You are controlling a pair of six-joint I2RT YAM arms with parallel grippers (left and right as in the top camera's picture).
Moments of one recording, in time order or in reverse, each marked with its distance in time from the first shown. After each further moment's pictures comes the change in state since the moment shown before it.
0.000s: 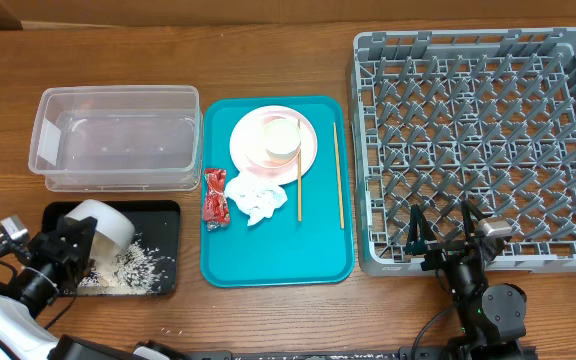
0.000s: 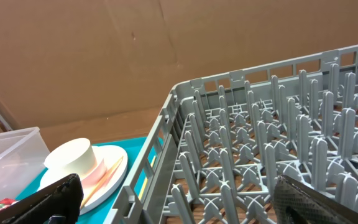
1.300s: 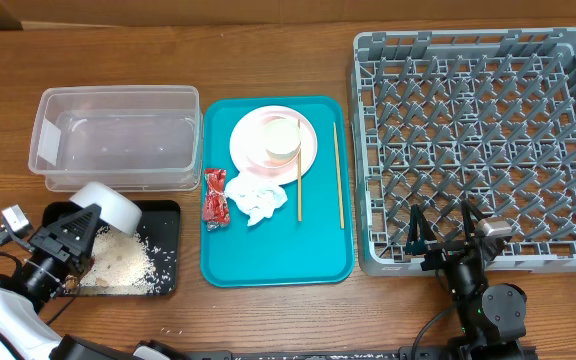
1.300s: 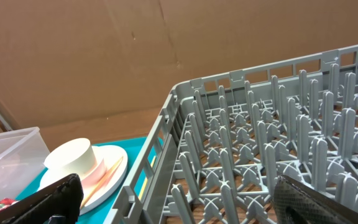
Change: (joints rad) left arm -0.047 0.000 -0.002 0.024 0.182 0.056; right arm 0.000 0.000 0.000 0.000 0.000 0.000
